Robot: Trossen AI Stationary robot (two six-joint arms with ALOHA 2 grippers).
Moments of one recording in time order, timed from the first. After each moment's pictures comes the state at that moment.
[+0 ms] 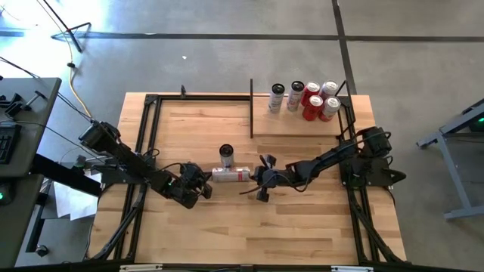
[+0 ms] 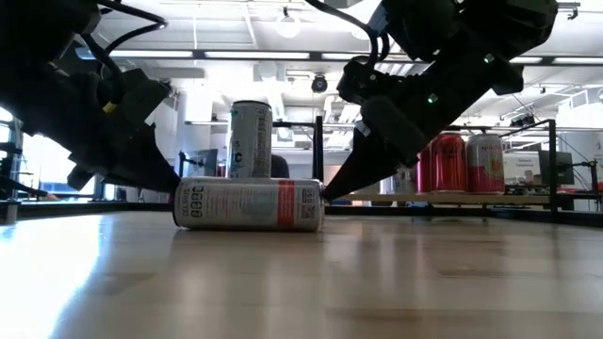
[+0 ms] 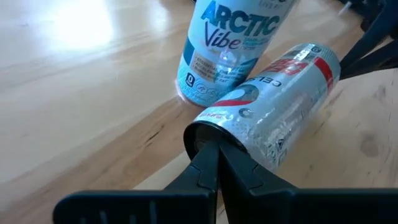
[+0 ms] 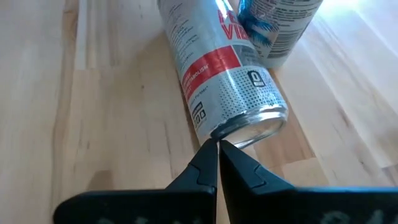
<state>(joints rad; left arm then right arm) -0.53 1.56 0.47 0.13 -0.90 -1.21 0.22 1.80 0.83 0.24 0.35 0.26</state>
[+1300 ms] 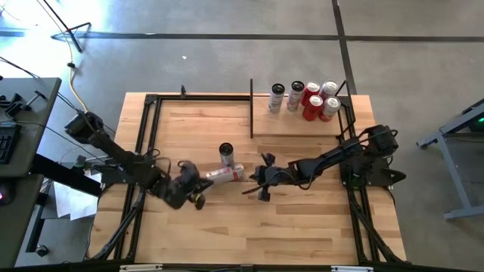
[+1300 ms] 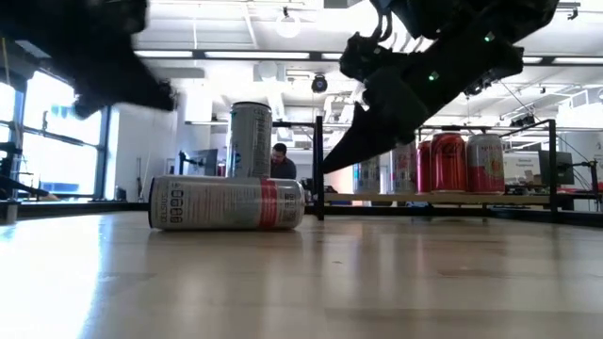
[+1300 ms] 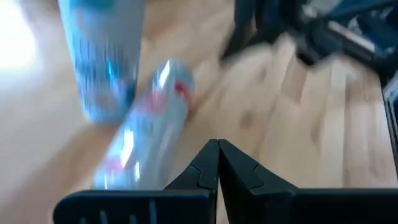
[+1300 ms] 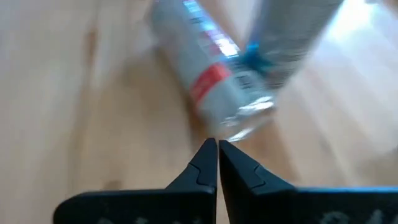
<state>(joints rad) -0.62 1.28 0.59 -0.08 -0.77 -0.97 0.22 1.74 0.84 0.22 0.34 0.18</state>
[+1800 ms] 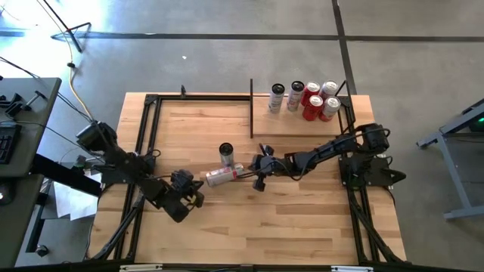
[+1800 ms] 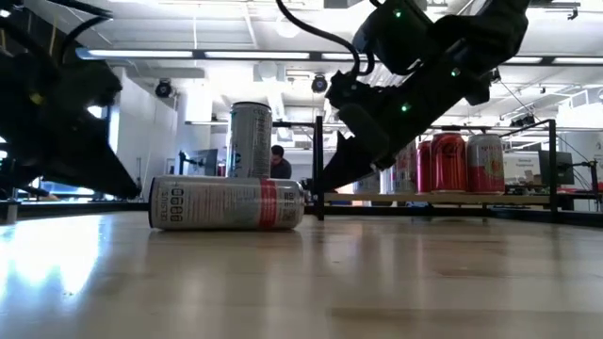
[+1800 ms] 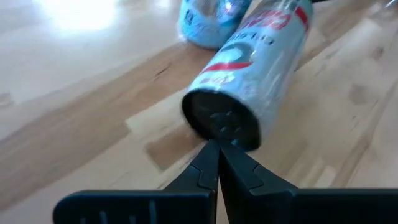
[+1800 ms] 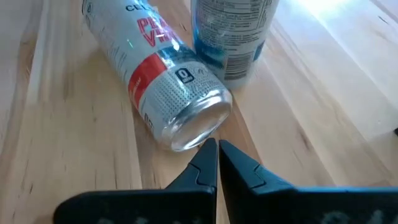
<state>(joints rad) -0.71 1.53 0.54 -0.24 -0.87 -1.53 0.11 1.81 0.84 0.29 0.28 0.23</state>
